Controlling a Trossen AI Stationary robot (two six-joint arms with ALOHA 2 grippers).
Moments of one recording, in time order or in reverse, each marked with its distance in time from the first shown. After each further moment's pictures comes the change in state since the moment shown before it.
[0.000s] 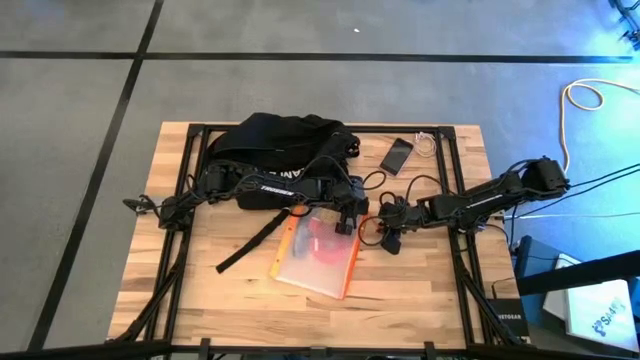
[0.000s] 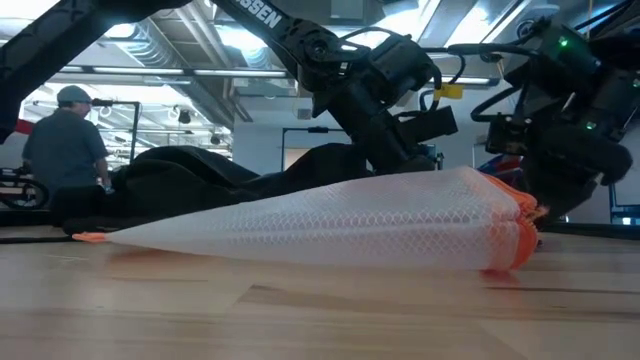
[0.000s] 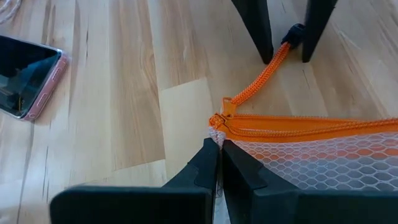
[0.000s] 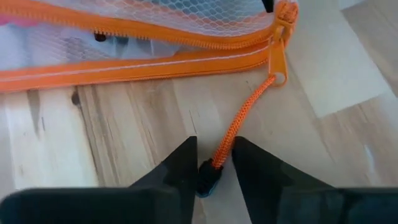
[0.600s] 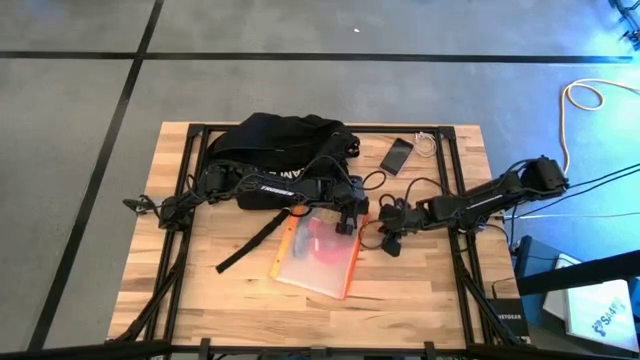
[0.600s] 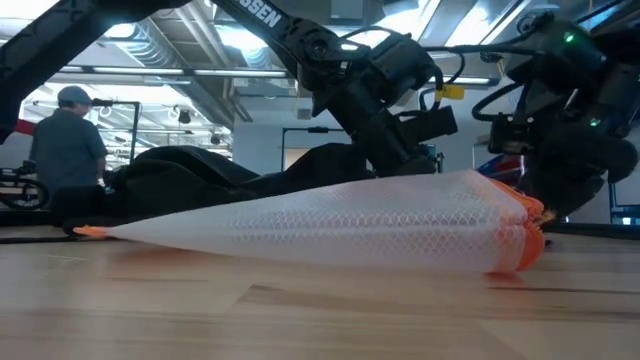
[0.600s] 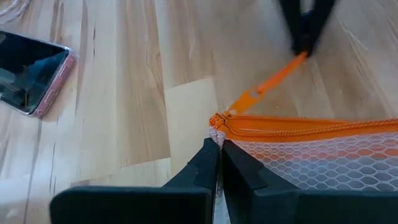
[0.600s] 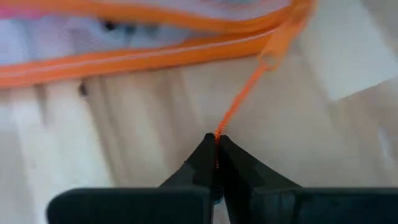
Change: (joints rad) left arm 0.006 0.000 0.000 0.002 -0.028 -0.007; right arm 0.058 0.008 0.035 -0.058 -0.002 0.081
